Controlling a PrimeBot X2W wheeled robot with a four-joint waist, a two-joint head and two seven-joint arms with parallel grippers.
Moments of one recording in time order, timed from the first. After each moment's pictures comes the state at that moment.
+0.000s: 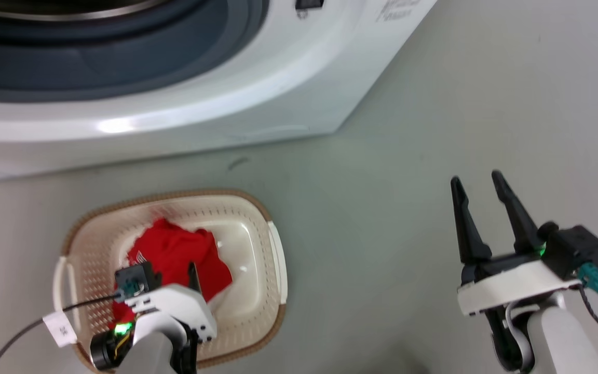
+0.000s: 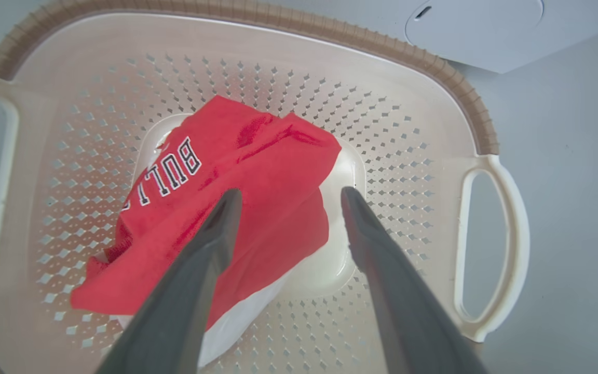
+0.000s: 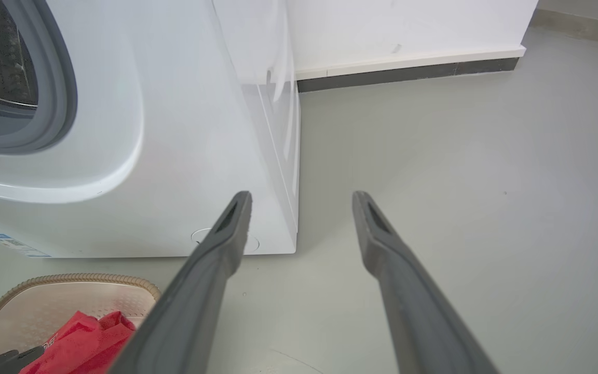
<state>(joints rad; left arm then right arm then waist) -0.49 0.05 -0.06 1.05 -0.39 0.07 -0.26 -0.22 -0.08 0.11 0.18 0.23 0.13 -0.26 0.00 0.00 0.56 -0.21</state>
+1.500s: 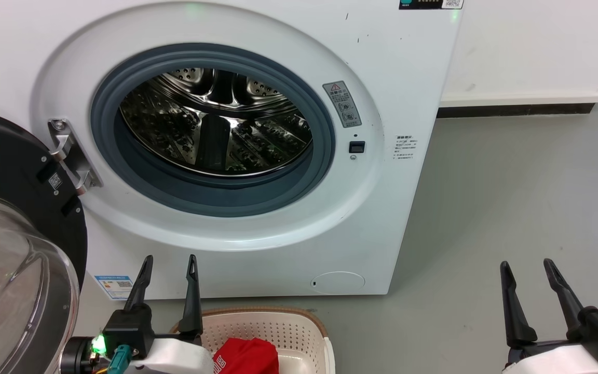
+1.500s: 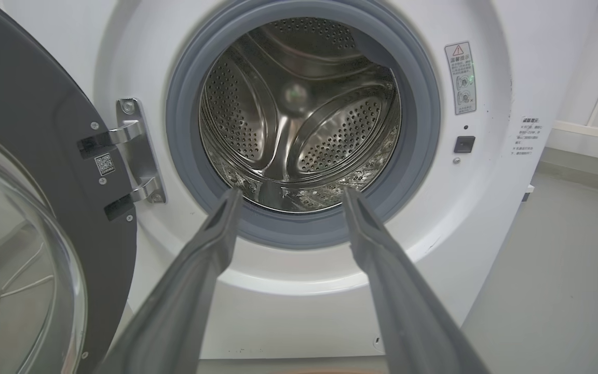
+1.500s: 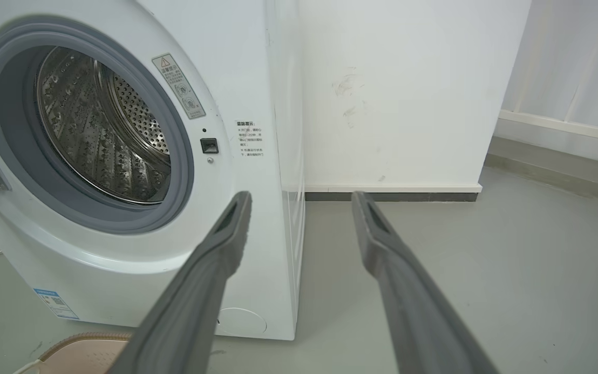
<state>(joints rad) 0.02 0.10 -0.10 0.11 -0.11 0.07 -0.26 0.13 -0.05 -0.06 -0.07 0.09 0.13 -0.14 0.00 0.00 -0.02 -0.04</state>
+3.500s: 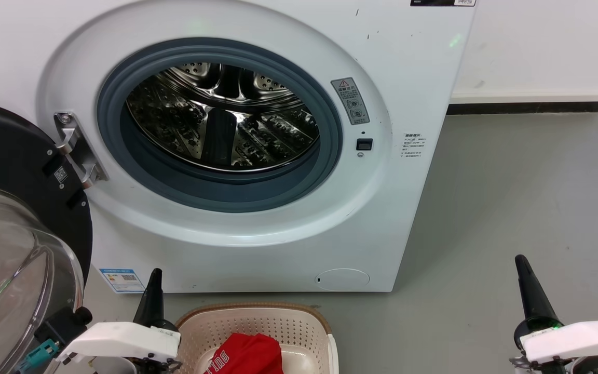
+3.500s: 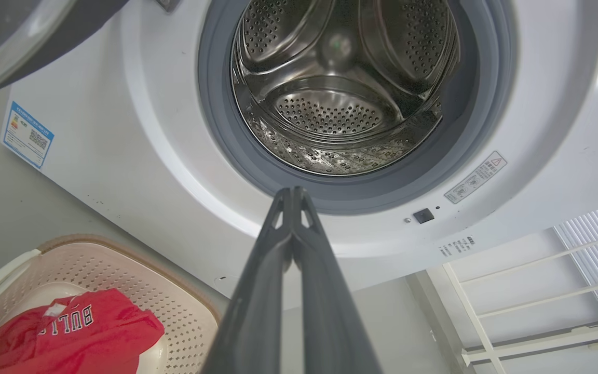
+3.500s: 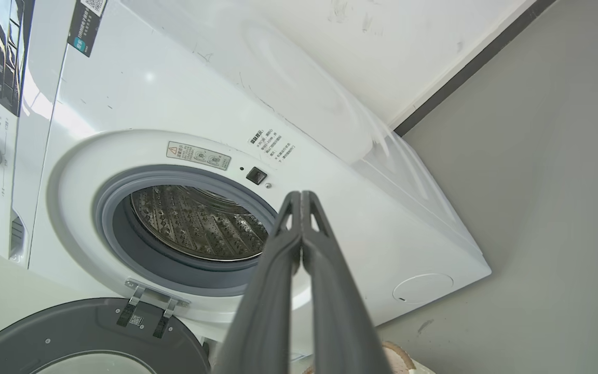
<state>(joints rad) -0.03 0.07 0.01 0.20 -0.94 -0.04 -0.05 0.02 -0.08 -0.04 0.11 0.96 0.13 -0.03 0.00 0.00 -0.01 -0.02</state>
